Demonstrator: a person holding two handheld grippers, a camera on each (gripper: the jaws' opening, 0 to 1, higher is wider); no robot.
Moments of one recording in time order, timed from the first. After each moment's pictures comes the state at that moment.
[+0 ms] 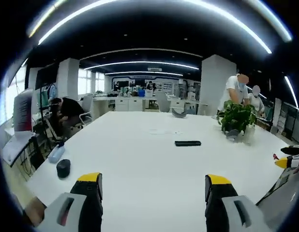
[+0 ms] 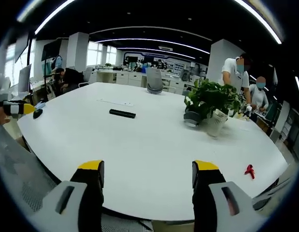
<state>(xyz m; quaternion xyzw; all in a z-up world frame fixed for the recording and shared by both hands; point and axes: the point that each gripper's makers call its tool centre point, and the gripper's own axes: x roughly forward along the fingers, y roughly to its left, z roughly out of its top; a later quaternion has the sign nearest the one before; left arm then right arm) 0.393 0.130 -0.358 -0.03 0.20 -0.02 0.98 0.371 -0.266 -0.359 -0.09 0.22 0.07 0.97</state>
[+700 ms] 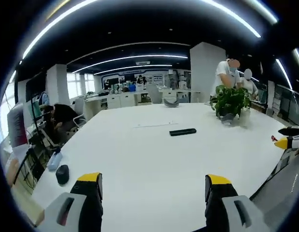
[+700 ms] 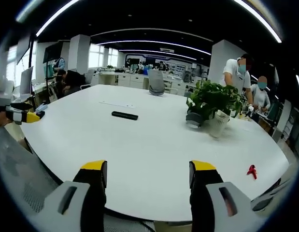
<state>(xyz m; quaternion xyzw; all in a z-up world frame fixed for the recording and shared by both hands) 0.391 0.115 -0.364 0.04 0.22 -0.06 0.97 0.371 -0.265 -0.360 -0.09 0.23 0.08 0.97</state>
